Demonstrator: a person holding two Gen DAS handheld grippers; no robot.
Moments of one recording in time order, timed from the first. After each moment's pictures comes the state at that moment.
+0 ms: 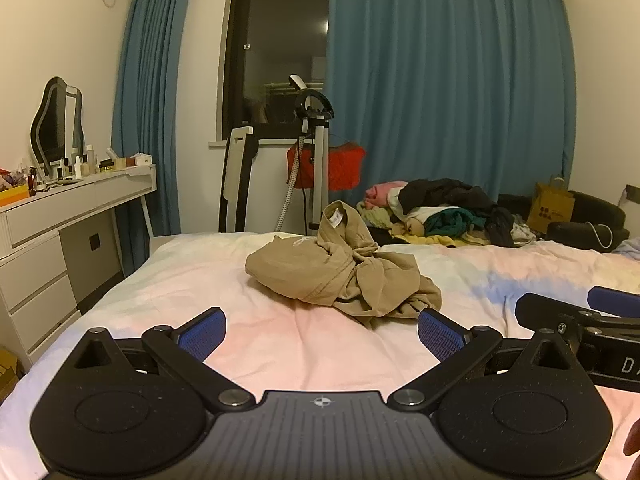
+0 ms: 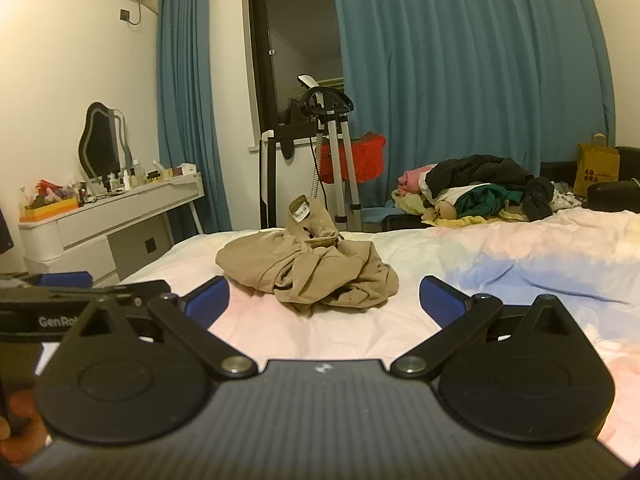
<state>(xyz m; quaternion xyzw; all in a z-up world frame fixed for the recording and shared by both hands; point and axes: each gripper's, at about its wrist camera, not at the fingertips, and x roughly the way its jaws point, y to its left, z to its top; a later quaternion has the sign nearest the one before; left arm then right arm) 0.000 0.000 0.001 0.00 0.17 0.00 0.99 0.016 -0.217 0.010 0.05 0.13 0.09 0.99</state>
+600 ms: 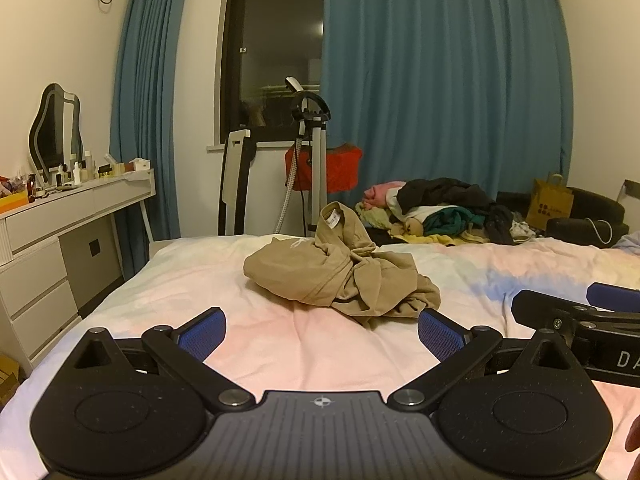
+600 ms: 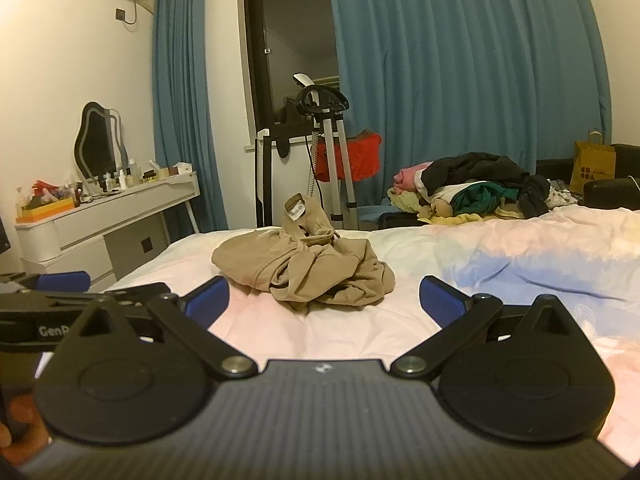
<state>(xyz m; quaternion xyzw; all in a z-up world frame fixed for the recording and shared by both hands) -0.002 -0.005 -0.004 0.01 0.17 0.00 0.99 0.015 -0.219 0.009 0.06 0.13 0.09 0.99</state>
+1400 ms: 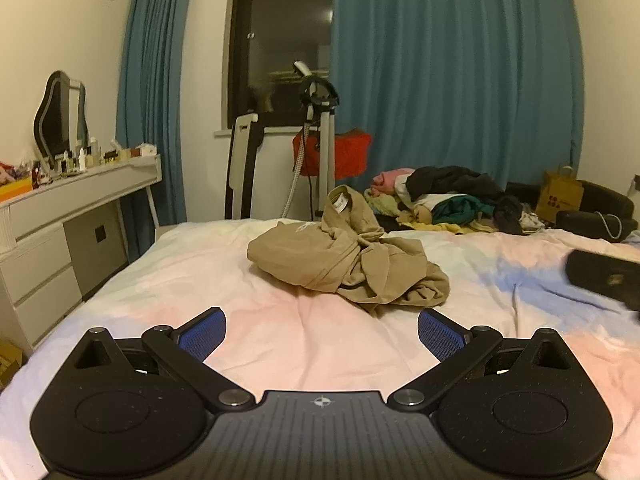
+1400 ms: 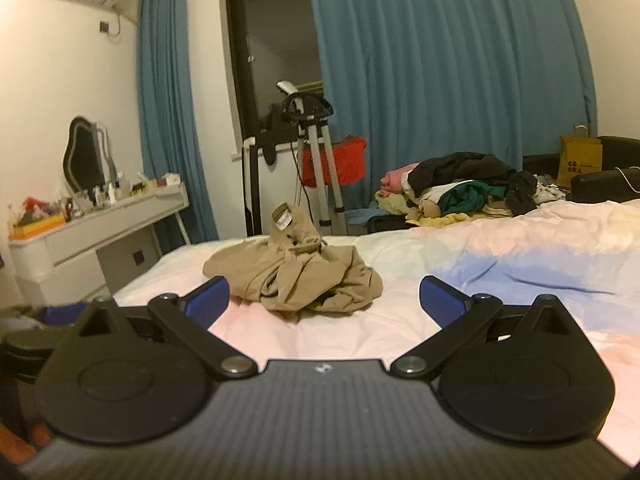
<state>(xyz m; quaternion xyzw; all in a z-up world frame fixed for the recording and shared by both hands) 0.021 -0.006 -0.014 0.00 0.19 0.01 0.98 0.008 -0.228 0.017 0.08 0.12 0.06 0.99</state>
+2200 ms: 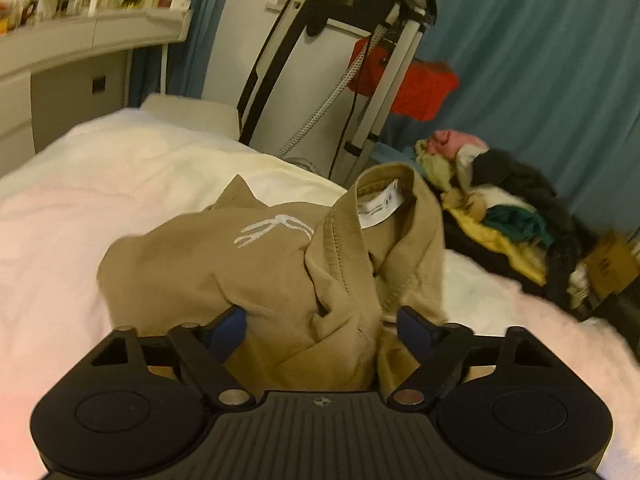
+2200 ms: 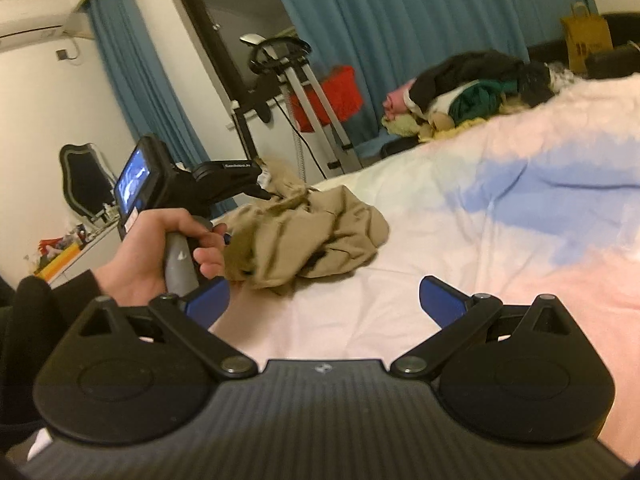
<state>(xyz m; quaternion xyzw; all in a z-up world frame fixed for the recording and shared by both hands) 0.371 -0.003 -0.056 -0.14 0.32 0.06 0.93 0.117 -0.277 -0.045 0.21 0.22 0.10 0.95</state>
